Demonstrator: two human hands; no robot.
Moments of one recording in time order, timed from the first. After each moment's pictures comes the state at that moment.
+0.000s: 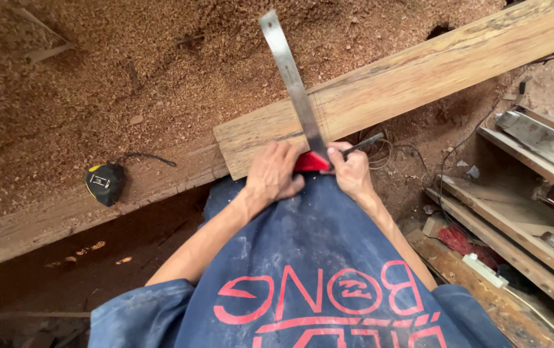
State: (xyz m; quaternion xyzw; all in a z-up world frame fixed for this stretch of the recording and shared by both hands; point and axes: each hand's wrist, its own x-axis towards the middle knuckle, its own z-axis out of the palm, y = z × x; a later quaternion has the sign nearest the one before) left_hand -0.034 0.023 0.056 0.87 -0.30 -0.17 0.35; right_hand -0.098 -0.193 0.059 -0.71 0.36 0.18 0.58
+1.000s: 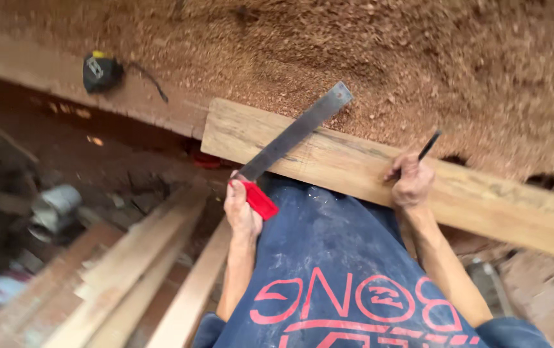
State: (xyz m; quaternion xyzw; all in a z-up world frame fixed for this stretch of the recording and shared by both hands) left_hand -0.160 -0.126 0.005 0.31 0.51 0.23 0.77; right_hand 0.060 -0.414 0.012 -0.77 0.04 0.22 0.60
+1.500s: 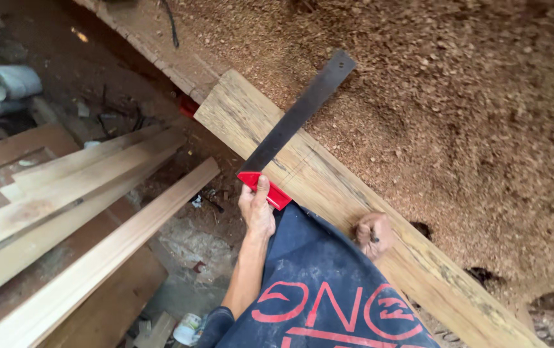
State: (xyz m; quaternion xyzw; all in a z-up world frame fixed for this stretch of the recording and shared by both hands) left_hand -0.081 -0.222 0.009 0.21 0.65 0.29 0.67; right_hand 0.053 -0.442 -0.015 -0.77 -0.22 0.18 0.57
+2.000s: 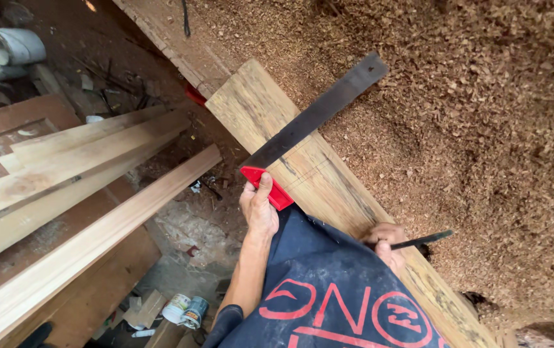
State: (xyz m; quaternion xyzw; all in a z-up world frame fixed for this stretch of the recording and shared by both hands) left_hand -0.059 -0.212 0.000 0.17 0.63 0.38 0.66; right_hand 0.093 -0.421 0.026 -0.73 -0.19 0.27 0.60
